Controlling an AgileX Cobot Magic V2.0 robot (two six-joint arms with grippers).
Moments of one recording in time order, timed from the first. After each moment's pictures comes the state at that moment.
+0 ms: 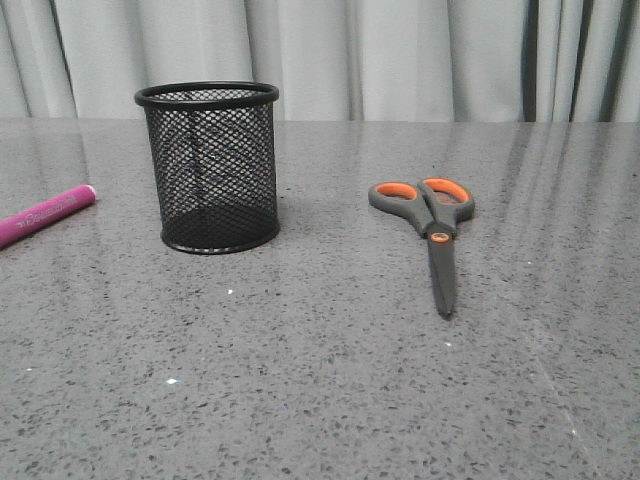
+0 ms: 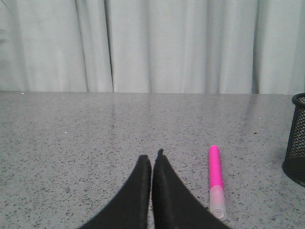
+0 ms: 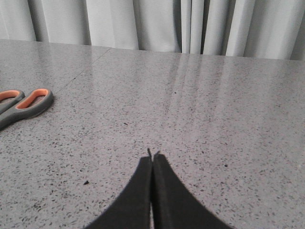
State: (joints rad) left arm -0.09 0.00 0.00 0.04 0.04 -0.08; right arm 0.04 -0.01 0.01 -0.09 0.17 0.04
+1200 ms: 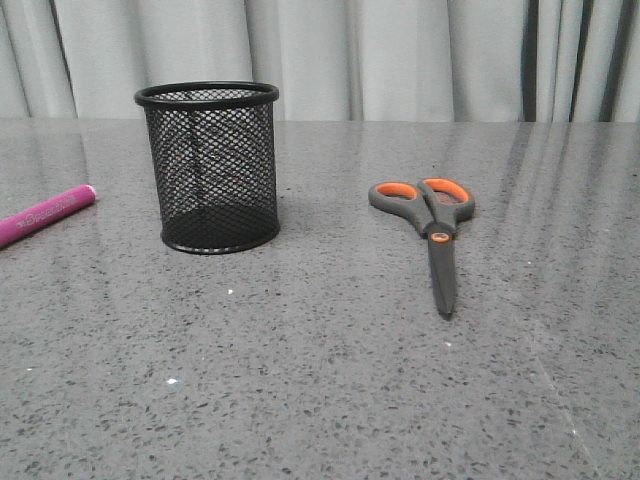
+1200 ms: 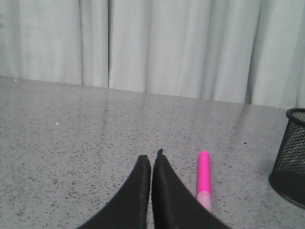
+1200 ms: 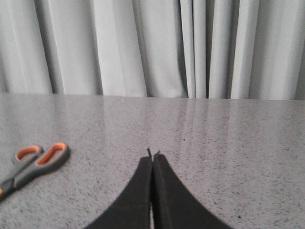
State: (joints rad) left arm -0.09 0.00 0.00 -0.10 0.04 -0.08; right arm 0.04 -0.01 0.01 -0.02 -0.01 0.05
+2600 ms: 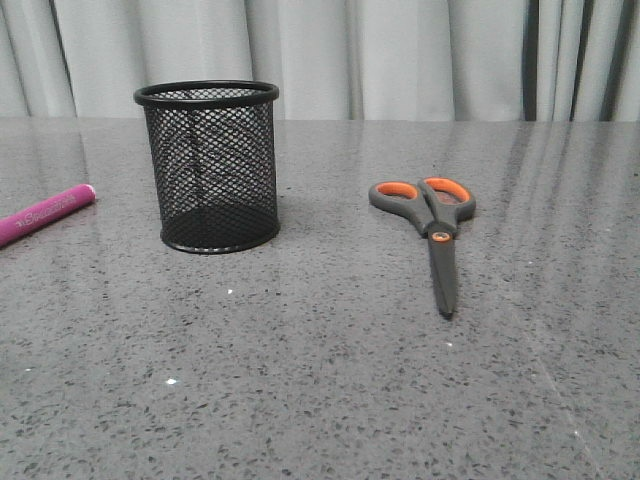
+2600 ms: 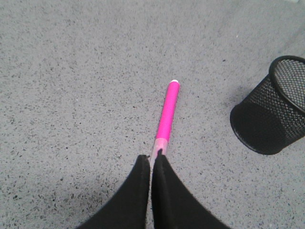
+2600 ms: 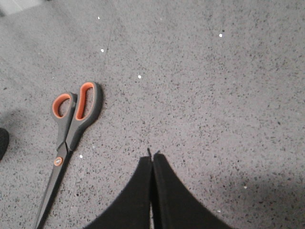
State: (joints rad) left arm -0.09 0.65 -0.68 -0.19 0.74 -0.07; right arm 0.04 0.62 -0.52 0.30 0.53 0.07
